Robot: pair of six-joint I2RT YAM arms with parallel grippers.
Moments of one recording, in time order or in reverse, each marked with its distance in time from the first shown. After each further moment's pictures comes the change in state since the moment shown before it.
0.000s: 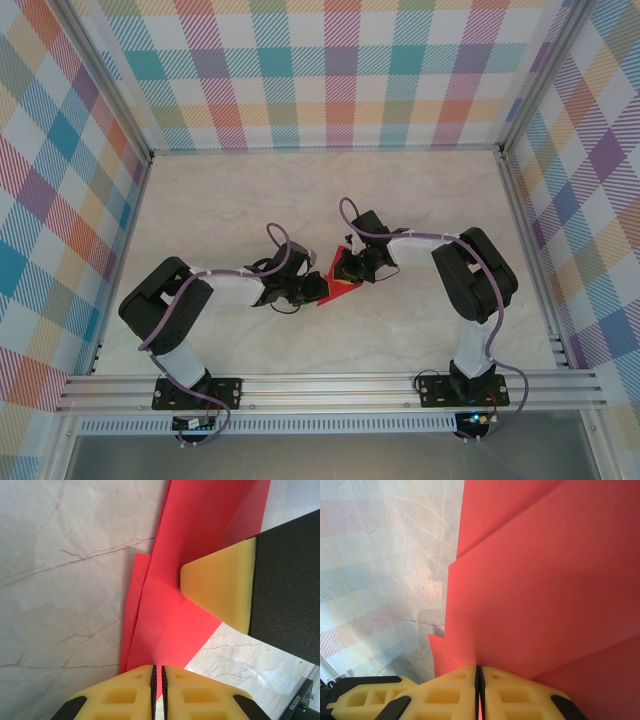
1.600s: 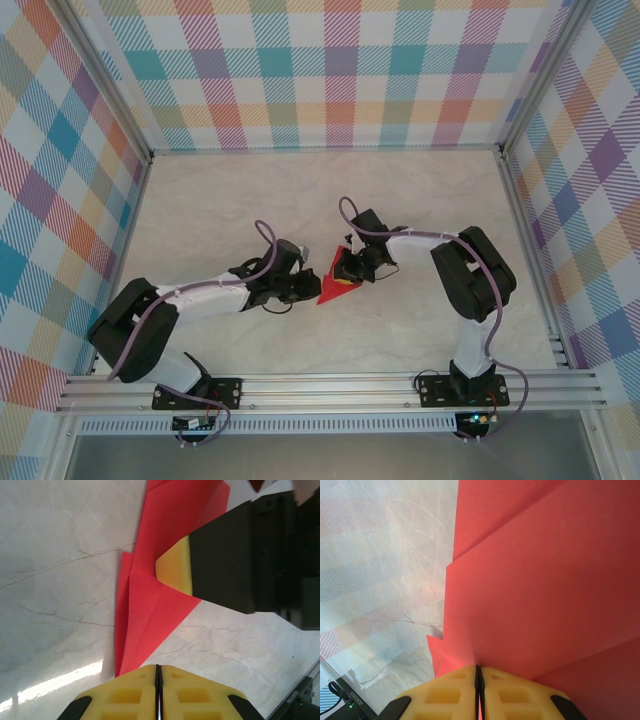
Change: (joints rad) left arm -0.013 -0.187 -0.021 -0.130 -0.085 0.032; right arm 0.000 0.014 0.024 -0.033 -0.002 0.005
